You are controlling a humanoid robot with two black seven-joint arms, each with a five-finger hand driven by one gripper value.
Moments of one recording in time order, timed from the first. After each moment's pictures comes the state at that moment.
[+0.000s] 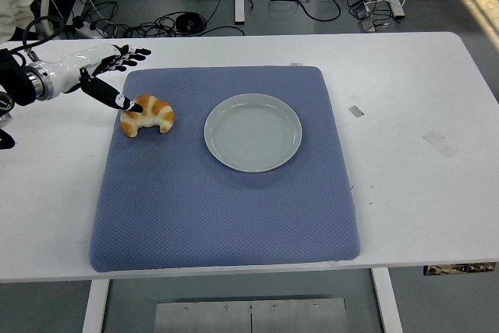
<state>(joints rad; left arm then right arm) -1.04 0.65 -0.31 -1.01 0.97 -0.18 -0.06 -0.10 0.00 0.10 0.12 -0.10 -0.06 0.22</state>
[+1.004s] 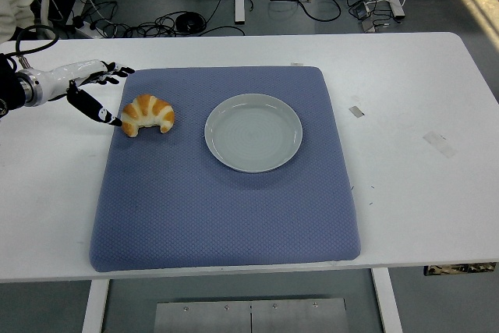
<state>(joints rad) -1.08 0.64 -0.19 -0.93 0.99 -0.22 -0.04 -0.10 0.00 0.10 0.12 -0.10 -0.06 0.22</state>
